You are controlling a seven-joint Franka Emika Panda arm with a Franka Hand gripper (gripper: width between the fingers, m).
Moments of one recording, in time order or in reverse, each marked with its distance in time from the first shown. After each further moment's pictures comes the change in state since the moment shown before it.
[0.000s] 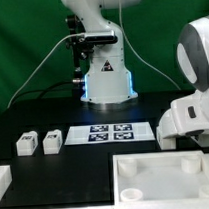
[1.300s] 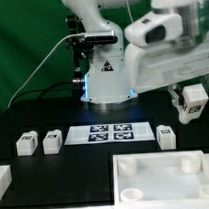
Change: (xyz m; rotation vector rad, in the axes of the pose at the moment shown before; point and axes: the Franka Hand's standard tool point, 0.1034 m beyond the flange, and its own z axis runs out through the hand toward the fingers) arm -0.007 0.076 -0.204 -0.007 0.983 -0.152
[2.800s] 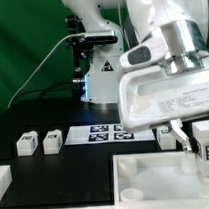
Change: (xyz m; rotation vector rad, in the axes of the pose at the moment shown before) arm 0.089 0.024 0.046 -0.047 0.547 0.039
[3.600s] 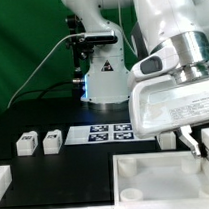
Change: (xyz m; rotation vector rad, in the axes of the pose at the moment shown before) arm -0.025 -0.011 0.002 0.006 -0.023 -0.018
